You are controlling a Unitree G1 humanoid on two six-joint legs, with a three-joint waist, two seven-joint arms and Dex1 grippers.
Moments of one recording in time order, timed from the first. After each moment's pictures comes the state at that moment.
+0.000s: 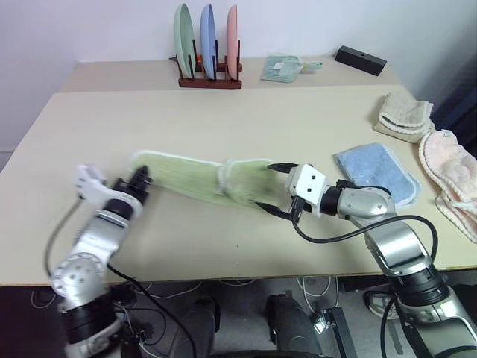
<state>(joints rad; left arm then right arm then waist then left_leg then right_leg) -0.21 0.31 0.57 -0.30 -1.20 0.71 0.20 -0.36 -0.61 0.20 -0.28 0.10 0.28 0.81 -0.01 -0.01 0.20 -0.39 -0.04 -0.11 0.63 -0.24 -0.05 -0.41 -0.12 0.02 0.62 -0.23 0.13</state>
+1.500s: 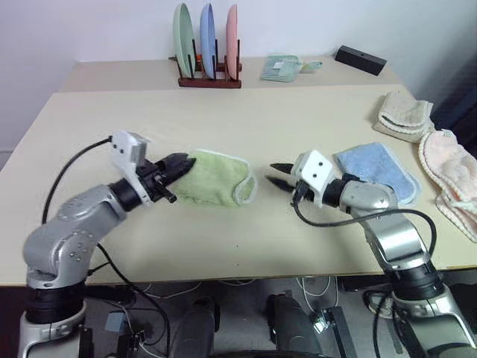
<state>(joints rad) -0.30 0.58 0.25 -0.37 -0.75 0.77 -0.49 -0.47 -0.48 0.12 -0.25 0.16 0.40 0.72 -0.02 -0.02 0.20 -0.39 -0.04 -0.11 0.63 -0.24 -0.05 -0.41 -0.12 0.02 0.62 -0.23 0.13</state>
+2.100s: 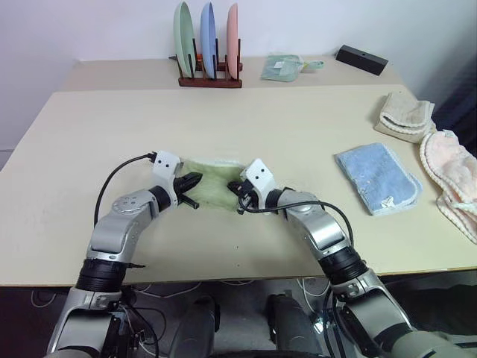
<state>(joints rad) -0.39 0.43 -0.02 0.04 -0.37 0.52 -0.50 -0.53 -0.20 0.32 0.18 0.05 0.37 0.58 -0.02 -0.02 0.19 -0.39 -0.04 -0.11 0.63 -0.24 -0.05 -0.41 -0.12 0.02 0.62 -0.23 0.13</state>
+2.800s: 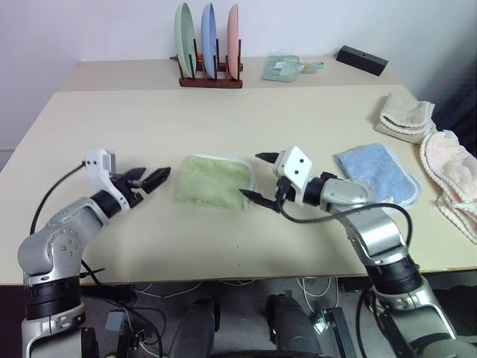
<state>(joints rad) -0.25 0.48 0.39 -0.12 -0.78 0.93 -0.41 -0.43 -0.51 0.21 -0.32 0.16 0.40 0.81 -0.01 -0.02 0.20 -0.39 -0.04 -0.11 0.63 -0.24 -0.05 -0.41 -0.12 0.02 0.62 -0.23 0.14</state>
